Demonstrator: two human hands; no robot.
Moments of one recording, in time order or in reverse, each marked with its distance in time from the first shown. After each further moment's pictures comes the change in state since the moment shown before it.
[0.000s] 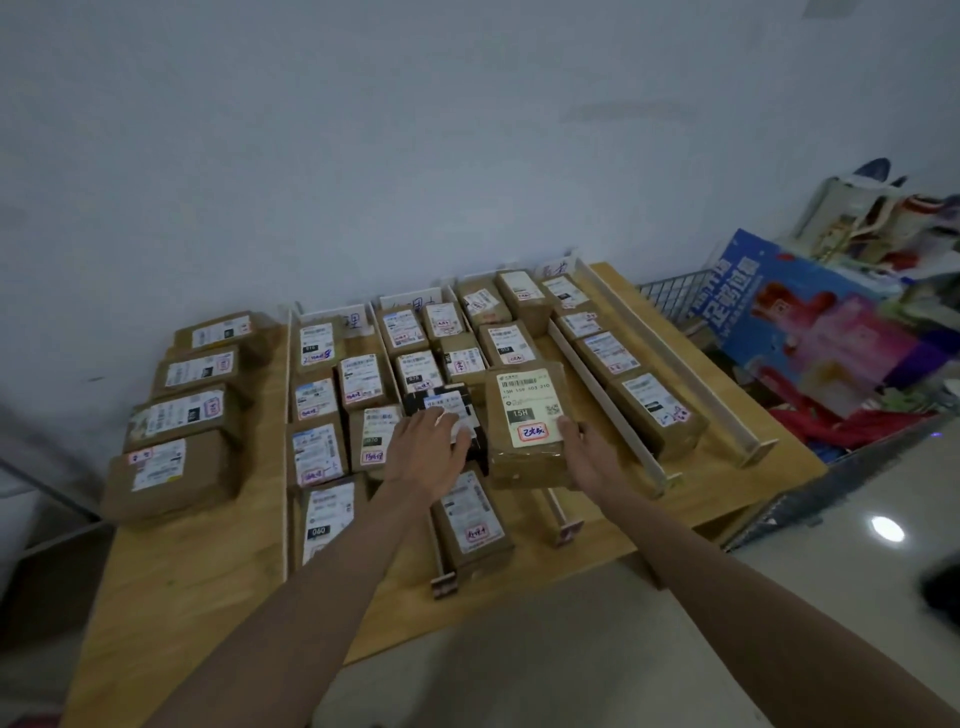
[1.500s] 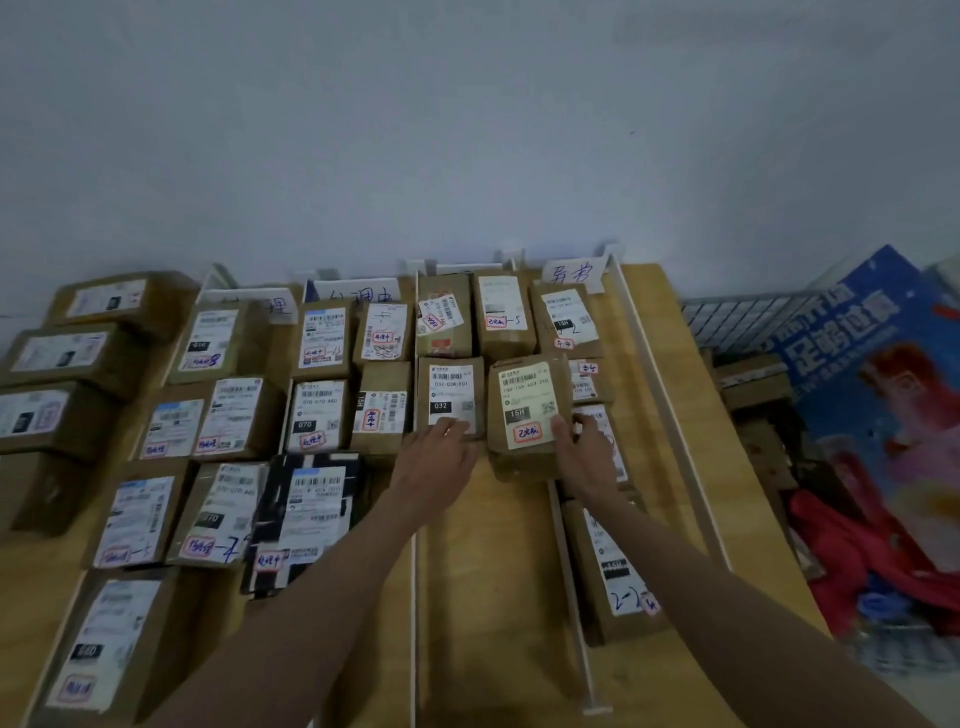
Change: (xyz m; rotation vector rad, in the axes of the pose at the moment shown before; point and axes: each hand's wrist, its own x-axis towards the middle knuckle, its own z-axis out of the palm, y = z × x) left_hand 0.298 0.119 0.120 -0.147 -0.208 -0.222; right_hand 0.387 0.026 -0.073 -0.177 -0.154 -0.026
